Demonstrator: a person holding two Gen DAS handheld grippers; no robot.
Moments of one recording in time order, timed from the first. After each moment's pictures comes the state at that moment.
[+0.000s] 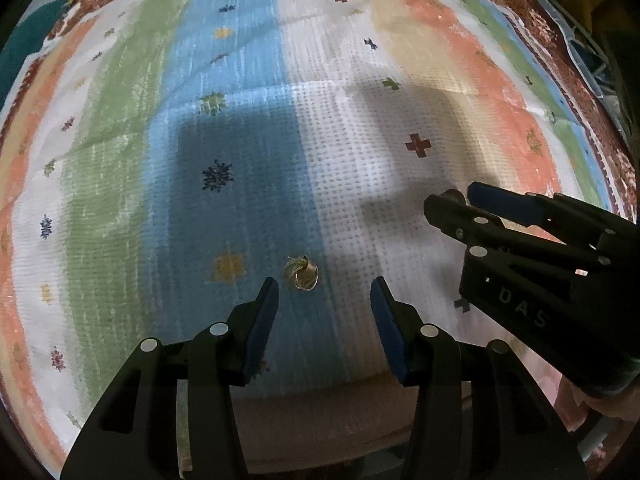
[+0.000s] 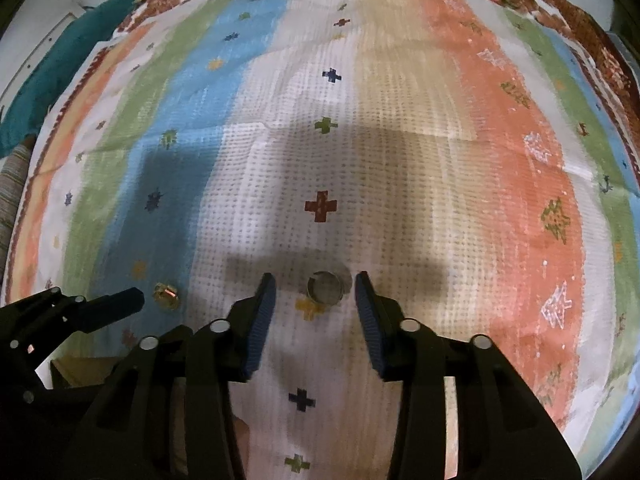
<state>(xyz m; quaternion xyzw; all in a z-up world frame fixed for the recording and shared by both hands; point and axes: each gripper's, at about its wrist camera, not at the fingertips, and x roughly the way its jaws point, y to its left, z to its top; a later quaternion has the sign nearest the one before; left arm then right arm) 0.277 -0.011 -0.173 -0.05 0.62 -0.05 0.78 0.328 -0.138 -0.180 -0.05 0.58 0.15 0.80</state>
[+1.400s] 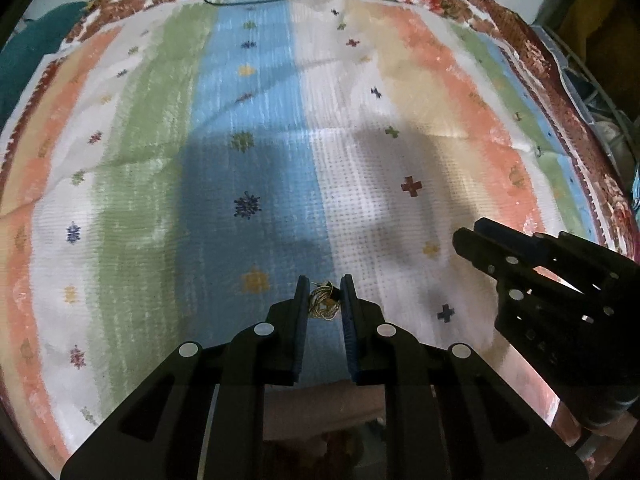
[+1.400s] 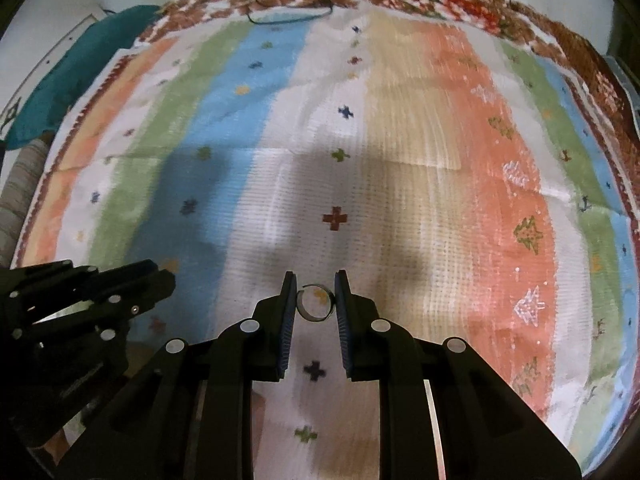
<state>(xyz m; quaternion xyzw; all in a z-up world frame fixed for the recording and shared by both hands) 0.265 0.010 -0.130 -0.07 0.58 -0.04 0.81 0.299 -0.140 -0.135 -0.06 0.54 0.17 0.82</state>
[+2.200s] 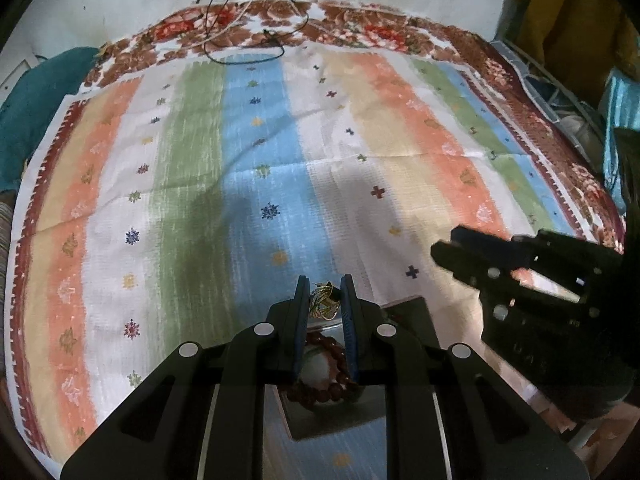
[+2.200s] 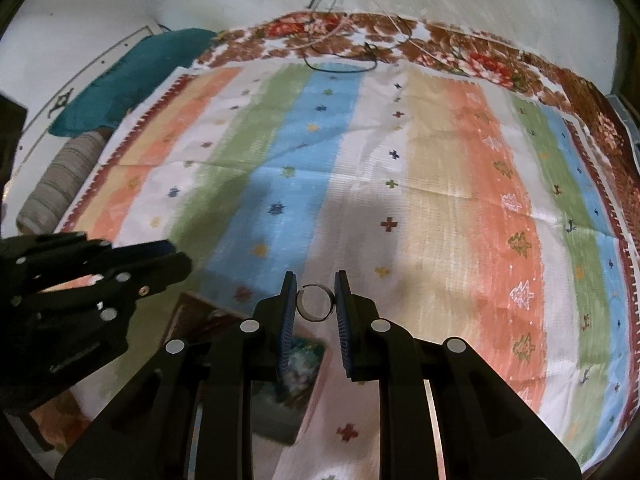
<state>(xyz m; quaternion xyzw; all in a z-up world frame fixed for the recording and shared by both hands) 0.189 0.018 -0.057 -0.04 0.51 -0.07 0.86 0.213 -0.128 -0.072 -0.06 0.47 0.23 0.85</state>
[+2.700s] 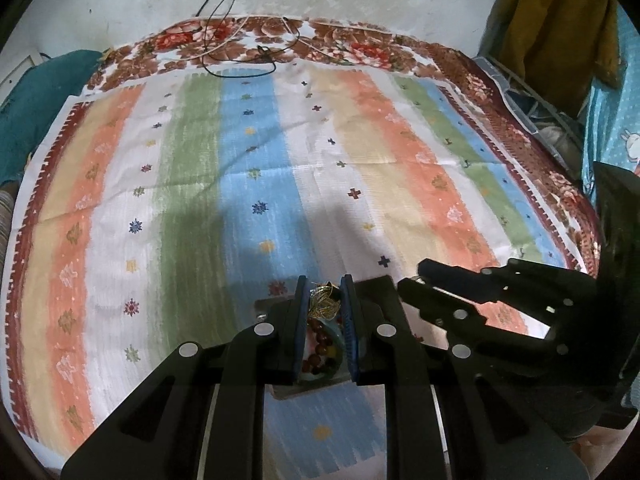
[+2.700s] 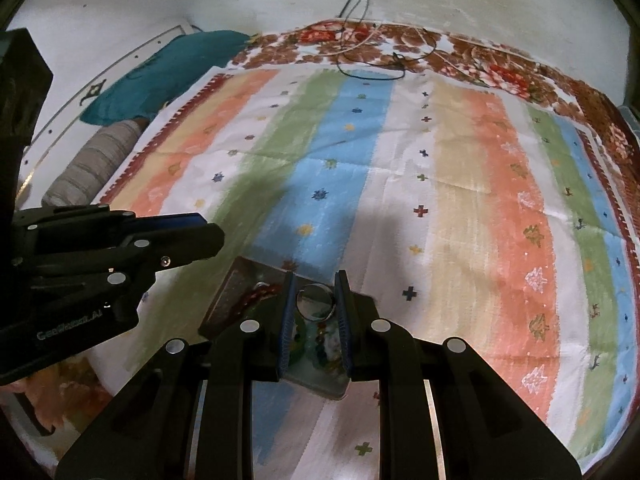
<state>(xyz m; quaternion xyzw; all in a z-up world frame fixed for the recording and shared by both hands) 0.146 0.020 -0.037 -0.07 0.48 -0.09 0.87 0.166 -0.123 -0.062 -0.07 0.45 0.27 0.85</state>
